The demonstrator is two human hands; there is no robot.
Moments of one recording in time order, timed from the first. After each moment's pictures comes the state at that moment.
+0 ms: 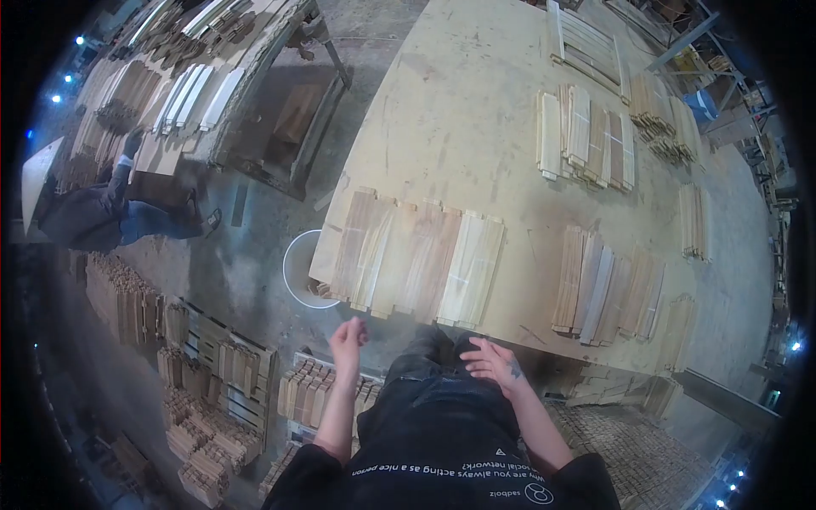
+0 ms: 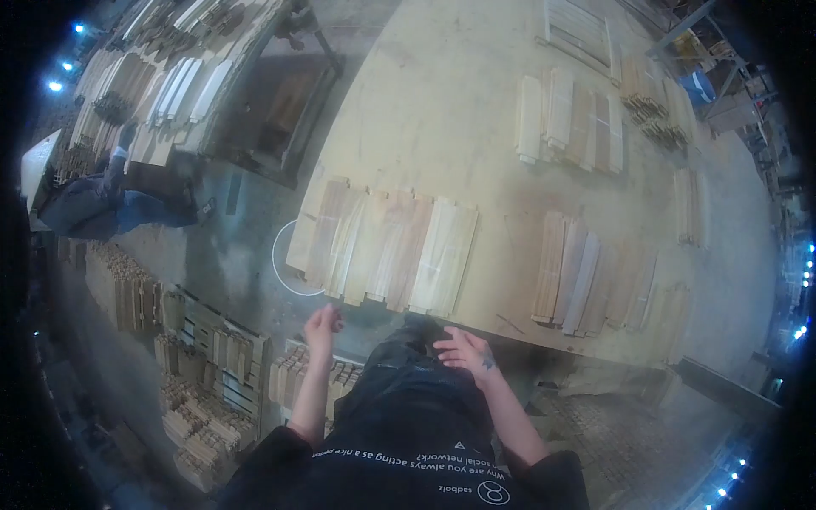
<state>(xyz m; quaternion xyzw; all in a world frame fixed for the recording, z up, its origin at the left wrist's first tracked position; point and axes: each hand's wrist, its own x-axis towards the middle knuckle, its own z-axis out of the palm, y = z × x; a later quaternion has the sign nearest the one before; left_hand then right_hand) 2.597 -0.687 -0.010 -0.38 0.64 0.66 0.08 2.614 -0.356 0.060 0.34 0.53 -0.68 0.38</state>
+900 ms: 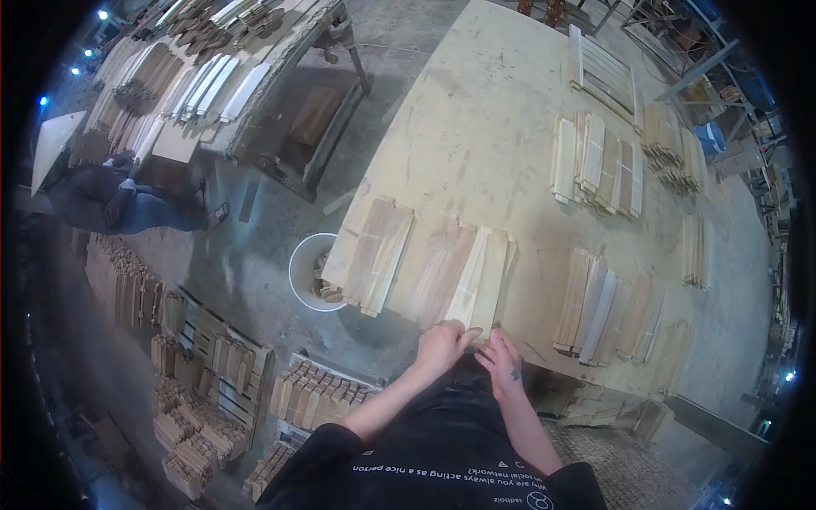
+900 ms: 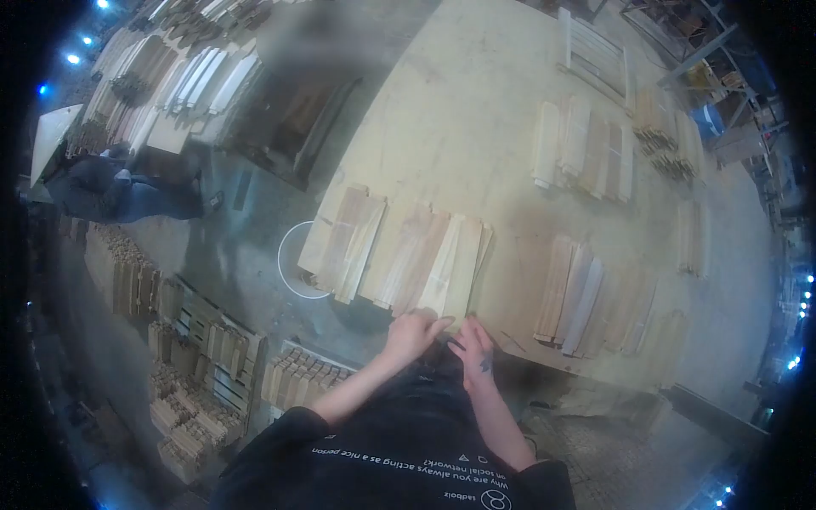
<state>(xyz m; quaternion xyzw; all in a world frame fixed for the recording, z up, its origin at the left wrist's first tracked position) 2.545 -0.548 0.046 0.01 0.89 0.42 0.19 2.589 -0.384 0.060 0.43 0.51 -0.72 0.19</state>
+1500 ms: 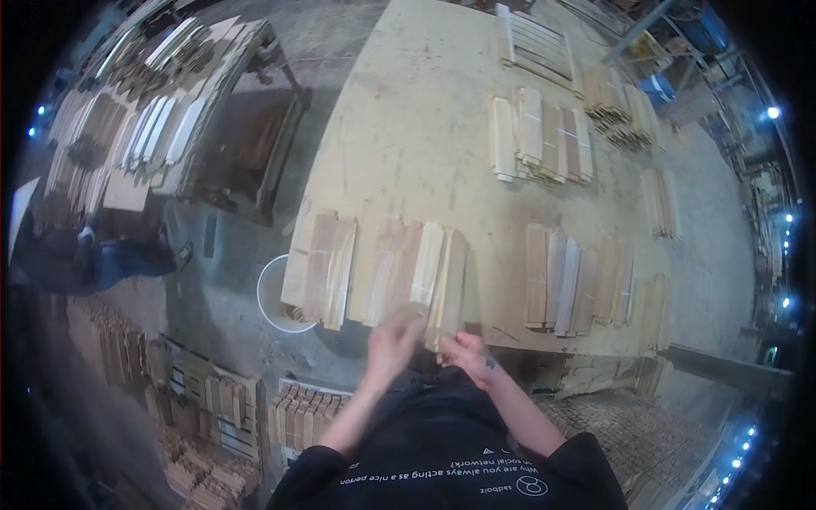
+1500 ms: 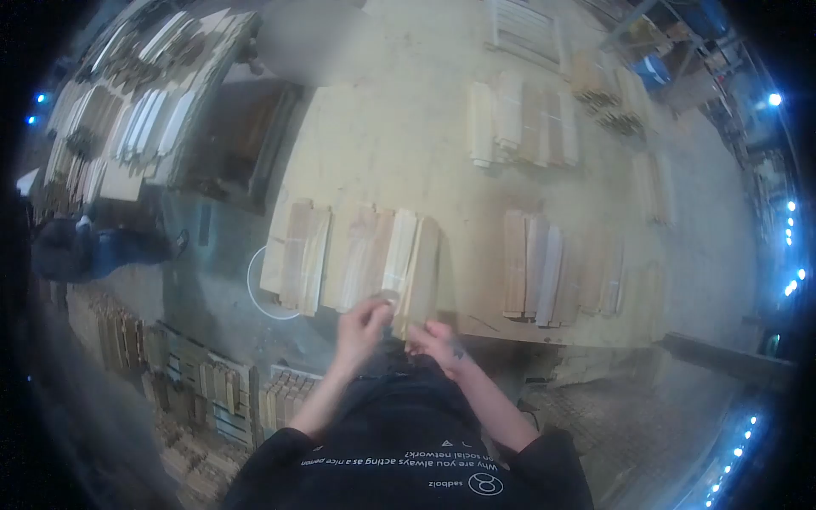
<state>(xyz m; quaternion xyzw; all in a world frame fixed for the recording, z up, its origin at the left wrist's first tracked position) 2.537 -0.567 0.076 -0.03 0.83 0.55 0.11 2.591 -0.372 0.060 0.27 0.52 -0.74 0.33</state>
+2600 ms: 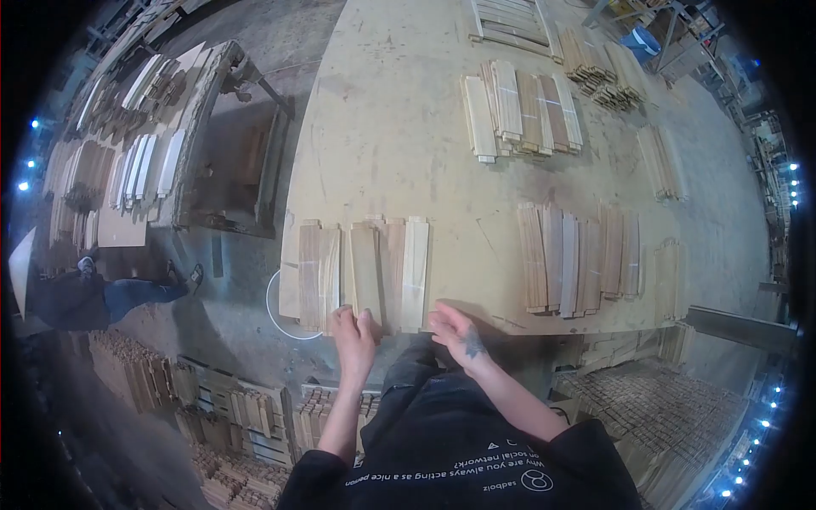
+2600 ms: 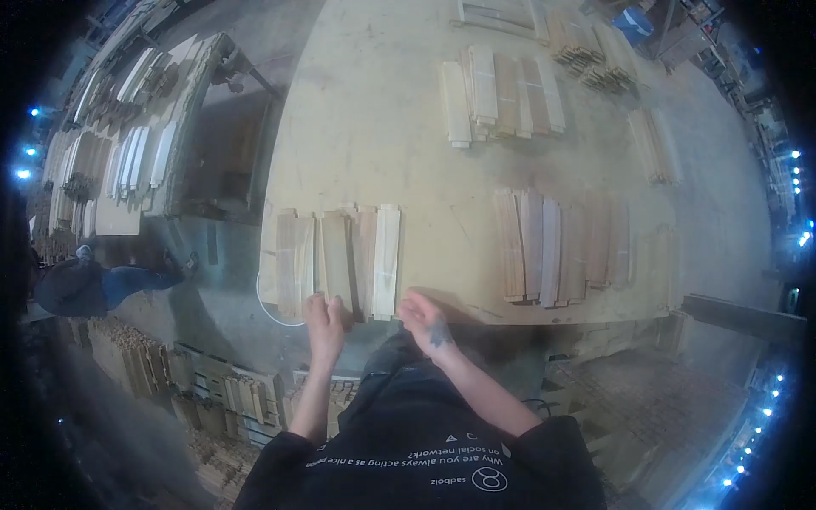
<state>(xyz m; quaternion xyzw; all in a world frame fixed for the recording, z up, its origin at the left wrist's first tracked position) 2.531 -0.616 0.025 -0.03 0.93 0.36 -0.02 2.576 -0.392 0.040 0.29 0.58 -0.73 0.22</state>
